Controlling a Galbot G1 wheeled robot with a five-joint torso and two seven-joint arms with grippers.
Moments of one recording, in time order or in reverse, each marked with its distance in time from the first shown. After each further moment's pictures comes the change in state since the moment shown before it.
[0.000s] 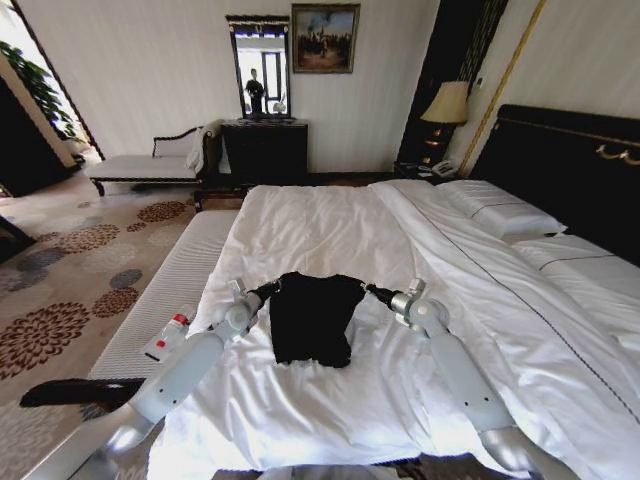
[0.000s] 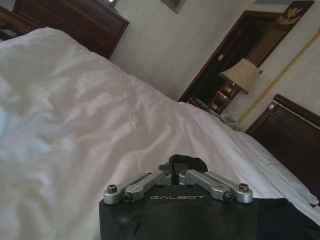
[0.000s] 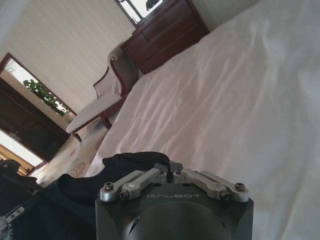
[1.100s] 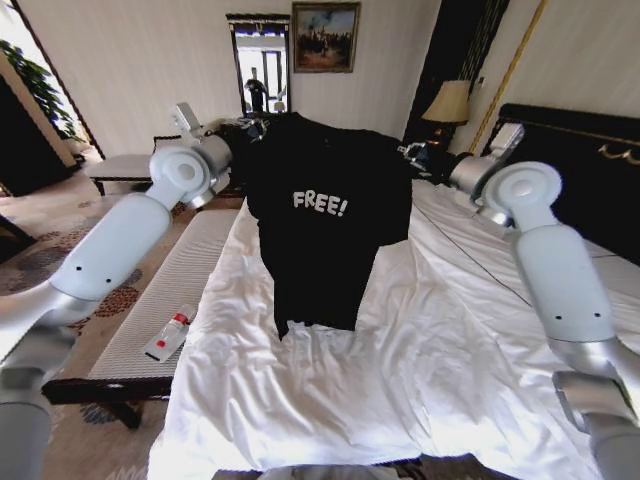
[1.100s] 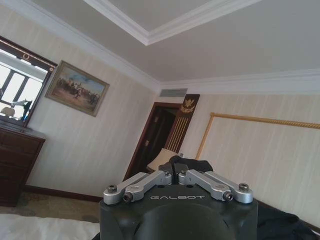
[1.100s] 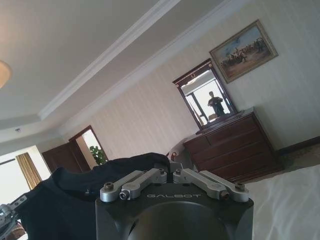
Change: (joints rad) left arm -0.830 0.132 0.208 -0.044 -0.329 0.042 -0.074; right arm 0.622 -0.267 -0.072 0.090 0.403 0.009 0.160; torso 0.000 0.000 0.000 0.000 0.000
